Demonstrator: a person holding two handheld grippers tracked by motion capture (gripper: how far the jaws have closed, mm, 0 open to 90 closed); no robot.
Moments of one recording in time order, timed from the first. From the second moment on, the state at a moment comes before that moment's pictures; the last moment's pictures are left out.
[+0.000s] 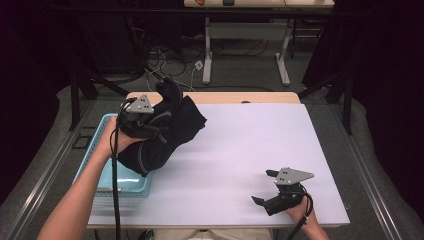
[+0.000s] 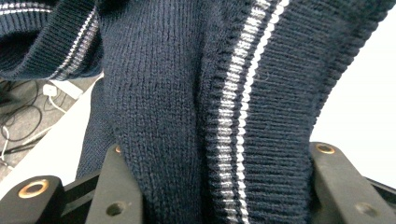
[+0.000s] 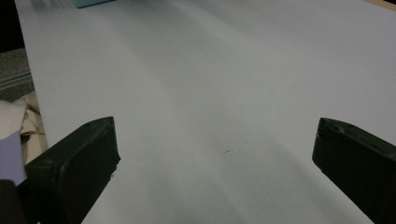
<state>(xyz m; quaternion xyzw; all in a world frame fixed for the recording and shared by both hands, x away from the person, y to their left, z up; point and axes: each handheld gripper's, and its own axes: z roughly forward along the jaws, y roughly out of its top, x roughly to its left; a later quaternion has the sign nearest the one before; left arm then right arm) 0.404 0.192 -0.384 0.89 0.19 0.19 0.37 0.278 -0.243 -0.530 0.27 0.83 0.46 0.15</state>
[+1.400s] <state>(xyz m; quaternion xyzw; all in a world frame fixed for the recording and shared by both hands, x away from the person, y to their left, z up) 0.406 0.128 -0.398 0.89 0.15 0.15 0.41 0.278 -0.243 -0.530 0.27 0.83 0.46 0.15</state>
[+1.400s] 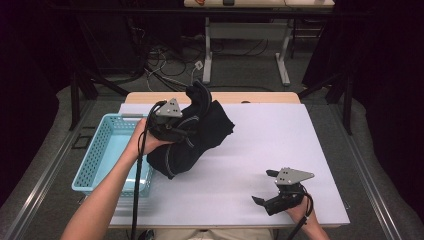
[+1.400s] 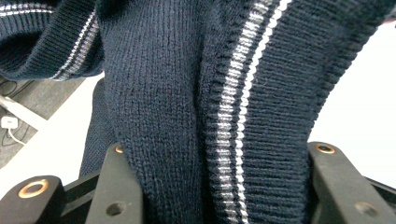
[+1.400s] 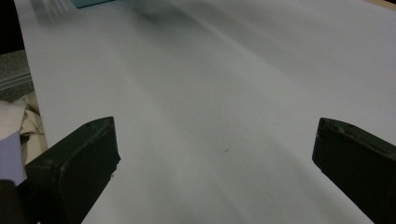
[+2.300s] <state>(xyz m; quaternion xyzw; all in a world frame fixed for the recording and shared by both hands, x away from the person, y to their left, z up) 0.400 0.117 -0.420 0.88 0.16 0.15 0.42 0.278 -0.244 -0.530 0.27 0.83 0.47 0.15</state>
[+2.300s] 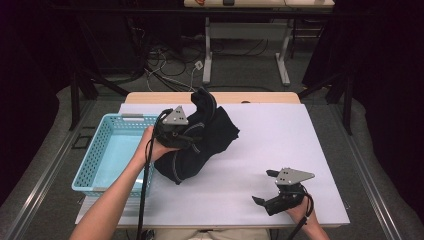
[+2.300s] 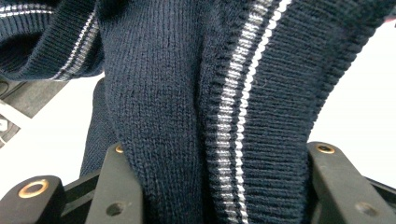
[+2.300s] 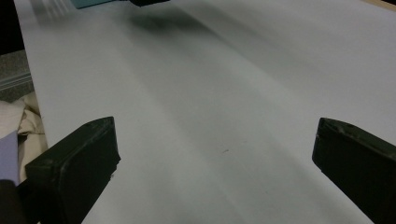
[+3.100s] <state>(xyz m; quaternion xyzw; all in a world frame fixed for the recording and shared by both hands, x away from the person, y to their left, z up) 0.403 0.098 -0.448 0.88 0.17 0.14 0.41 0.278 -0.244 -0.530 0.27 0.83 0.46 0.15</state>
